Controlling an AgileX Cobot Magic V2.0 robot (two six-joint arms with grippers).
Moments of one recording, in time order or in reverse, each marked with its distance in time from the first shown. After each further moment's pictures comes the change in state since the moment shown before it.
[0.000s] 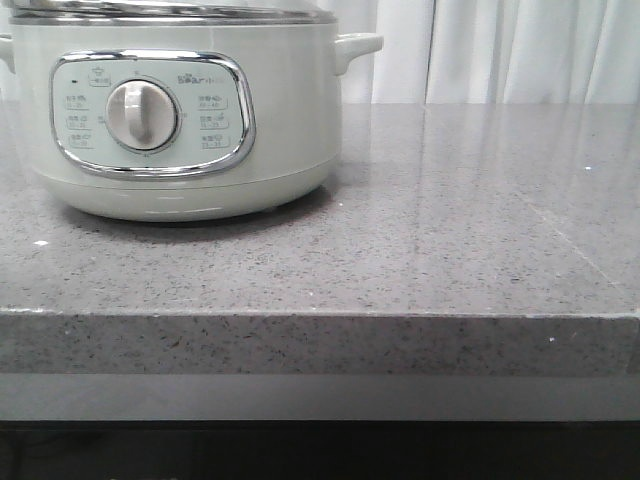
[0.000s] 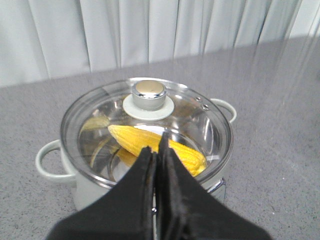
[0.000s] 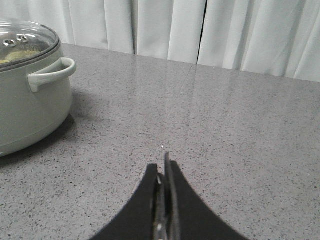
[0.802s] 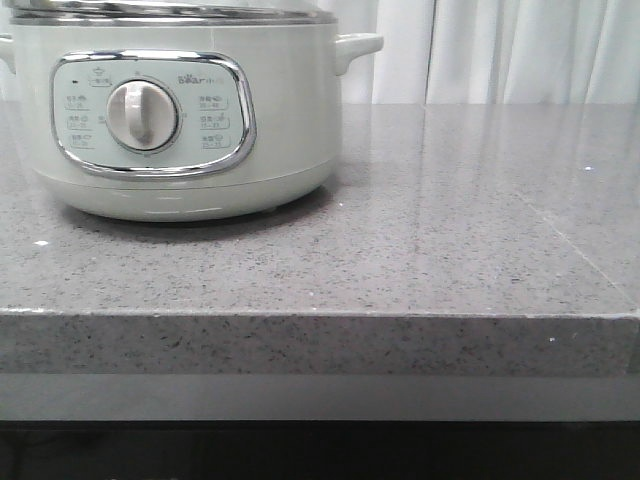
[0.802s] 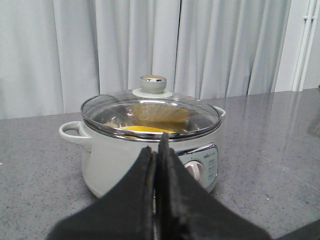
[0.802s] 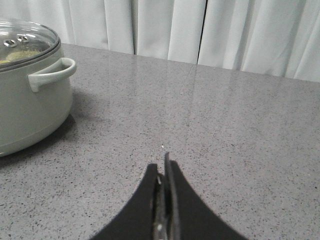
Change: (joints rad) left arm 0.000 -0.649 0.489 -0.004 -0.110 0.000; right arm 0.000 0.000 0.000 0.000 0.000 0.000
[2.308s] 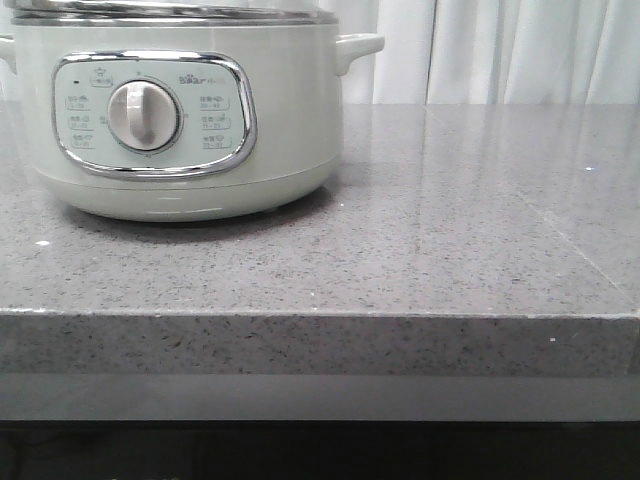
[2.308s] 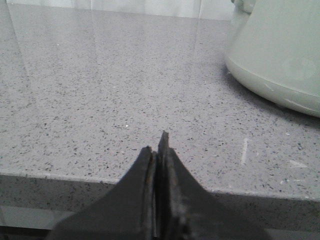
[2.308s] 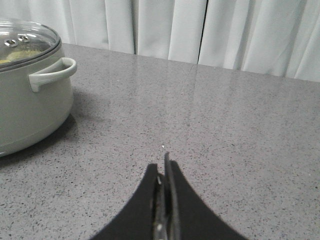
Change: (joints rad) left arm 0.449 -0.055 0.435 0.004 -0.159 -0.021; right arm 0.000 0.000 0.000 0.000 0.002 0.000
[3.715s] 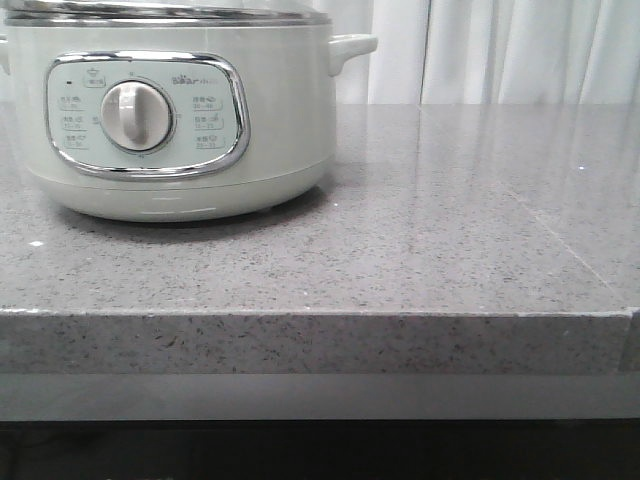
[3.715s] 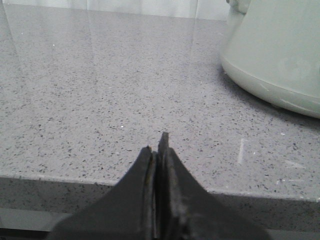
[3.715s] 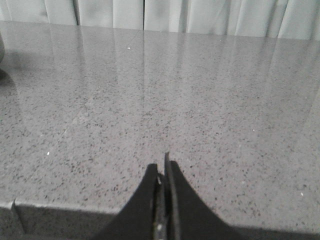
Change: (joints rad) left arm 0.000 0.000 0.000 0.000 0.000 0.000; right arm -0.155 -0.433 0.405 -0.147 -0.006 0.173
